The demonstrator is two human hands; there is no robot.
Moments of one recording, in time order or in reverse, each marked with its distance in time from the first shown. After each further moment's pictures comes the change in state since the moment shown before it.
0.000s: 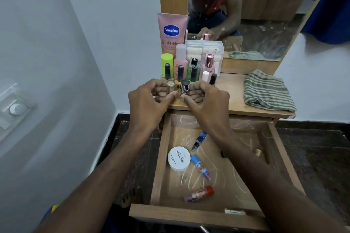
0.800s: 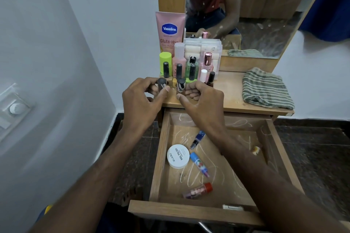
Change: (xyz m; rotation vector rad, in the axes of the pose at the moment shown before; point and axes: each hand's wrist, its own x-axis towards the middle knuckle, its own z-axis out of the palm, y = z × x) left_hand 0.000 -0.013 -0.008 0.047 0.031 0.101; right_hand -0.003 0.001 0.010 0.002 -0.002 0.024
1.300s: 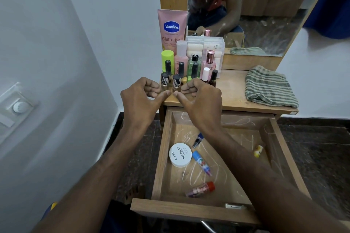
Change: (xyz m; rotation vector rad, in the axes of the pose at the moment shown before) left_hand 0.000 -0.007 0.001 -0.014 0.002 -0.124; right_hand 0.001 -0.007 0.014 -0.094 0.044 0.033
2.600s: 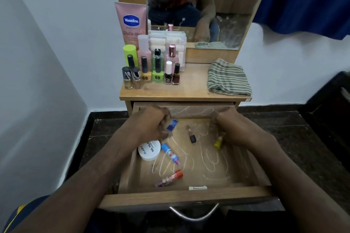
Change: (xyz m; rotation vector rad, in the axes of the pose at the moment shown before) left_hand -0.039 0.024 0.056 0.440 -0.984 0.254; right_hand -0.030 0.104 -0.151 -0.759 -0.878 0.025
